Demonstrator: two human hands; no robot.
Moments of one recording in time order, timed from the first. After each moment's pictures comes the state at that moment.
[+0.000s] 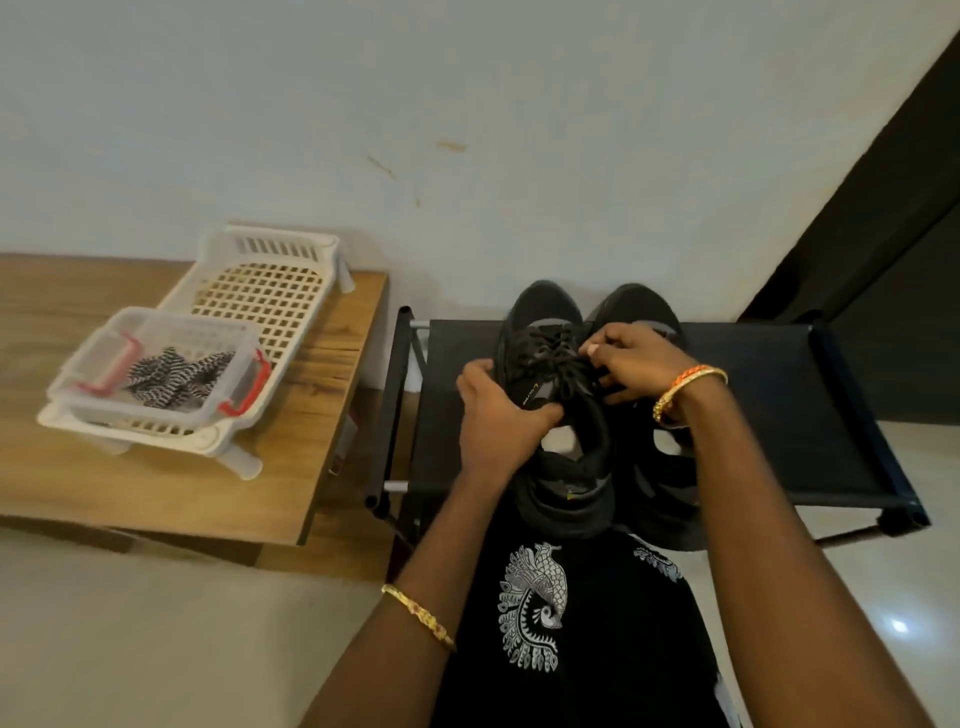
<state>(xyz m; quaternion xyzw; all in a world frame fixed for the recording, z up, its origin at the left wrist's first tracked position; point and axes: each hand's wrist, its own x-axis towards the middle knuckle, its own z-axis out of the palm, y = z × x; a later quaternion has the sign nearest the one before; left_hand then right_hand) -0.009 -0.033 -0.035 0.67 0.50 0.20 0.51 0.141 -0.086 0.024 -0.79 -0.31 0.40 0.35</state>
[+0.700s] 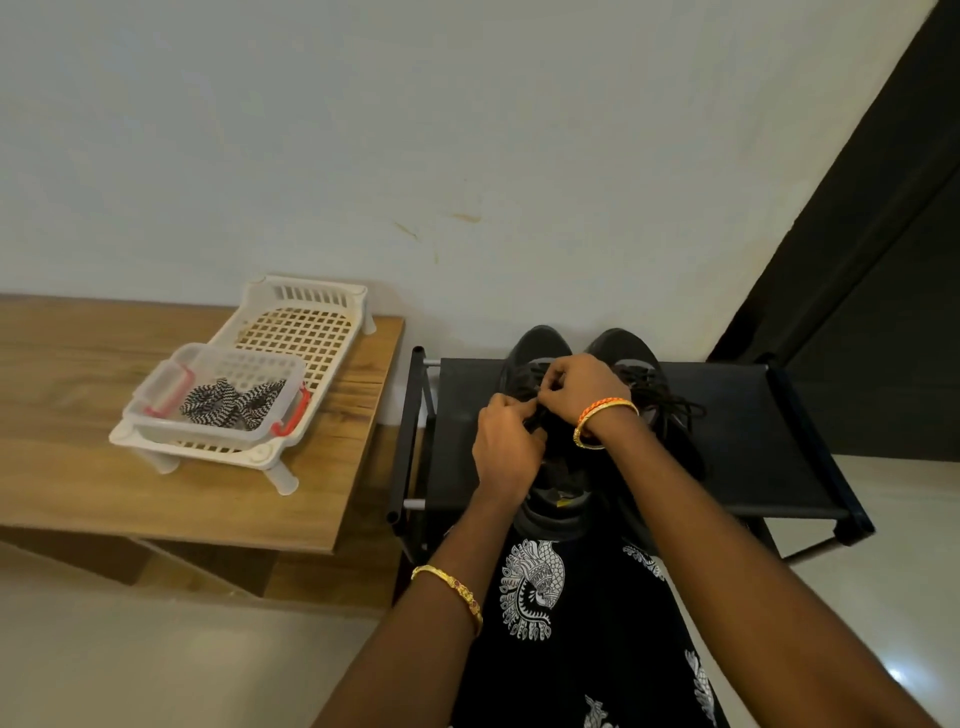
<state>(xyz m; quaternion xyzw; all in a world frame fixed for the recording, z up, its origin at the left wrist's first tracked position) -0.019 -0.043 -0.016 0.80 0.45 0.19 0.35 0.094 -0.064 0.030 -0.87 -0.44 0.16 0.19</state>
